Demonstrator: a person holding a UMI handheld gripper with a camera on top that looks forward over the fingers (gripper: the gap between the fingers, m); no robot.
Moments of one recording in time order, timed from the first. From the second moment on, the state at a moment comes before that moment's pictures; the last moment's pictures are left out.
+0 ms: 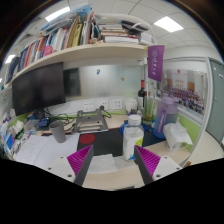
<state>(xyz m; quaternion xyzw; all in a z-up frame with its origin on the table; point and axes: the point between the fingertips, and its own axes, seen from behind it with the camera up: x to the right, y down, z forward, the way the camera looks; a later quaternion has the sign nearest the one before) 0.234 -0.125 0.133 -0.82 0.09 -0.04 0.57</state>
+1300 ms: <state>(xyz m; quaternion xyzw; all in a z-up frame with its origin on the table) 0.272 0.028 0.133 -0.80 -0.13 -0.18 0.56</state>
